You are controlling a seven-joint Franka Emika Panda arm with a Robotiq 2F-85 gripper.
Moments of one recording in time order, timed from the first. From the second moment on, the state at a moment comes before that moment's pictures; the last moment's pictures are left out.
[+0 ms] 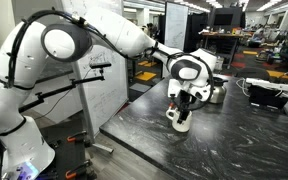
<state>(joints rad) -0.21 0.73 -0.10 -1.33 0.19 1.89 0.31</state>
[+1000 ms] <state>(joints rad) -0.18 0.79 -0.10 -1.25 0.19 1.88 0.36</state>
